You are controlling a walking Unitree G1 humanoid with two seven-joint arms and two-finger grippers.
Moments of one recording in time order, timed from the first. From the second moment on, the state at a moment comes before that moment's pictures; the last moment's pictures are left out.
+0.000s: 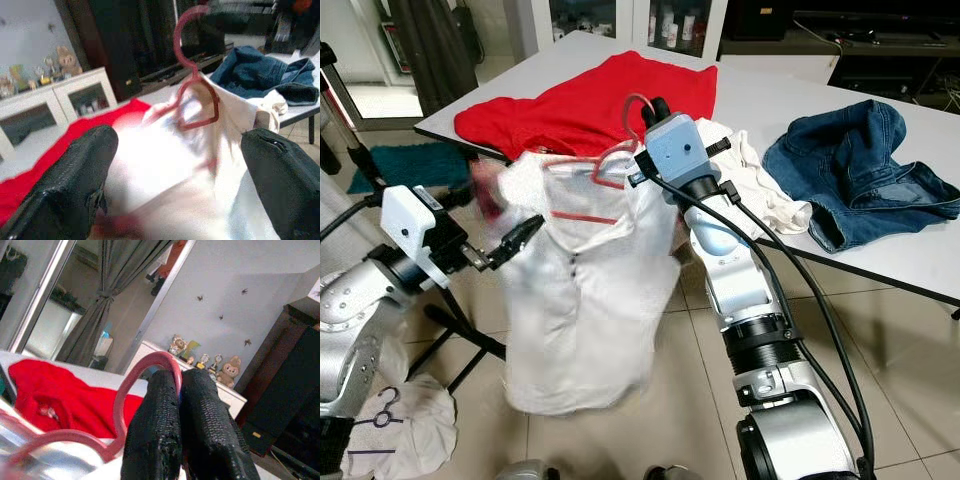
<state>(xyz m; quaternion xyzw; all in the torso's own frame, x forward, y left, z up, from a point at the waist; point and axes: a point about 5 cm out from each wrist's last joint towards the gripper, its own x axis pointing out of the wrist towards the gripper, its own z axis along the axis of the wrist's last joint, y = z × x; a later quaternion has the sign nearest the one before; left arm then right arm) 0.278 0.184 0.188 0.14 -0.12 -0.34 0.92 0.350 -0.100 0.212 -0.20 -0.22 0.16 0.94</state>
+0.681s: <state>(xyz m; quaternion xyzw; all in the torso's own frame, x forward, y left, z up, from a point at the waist) 0.301 0.204 0.173 0.10 -0.11 -0.19 0.97 0.336 -0.091 0.227 -0.12 -0.25 0.27 0.92</state>
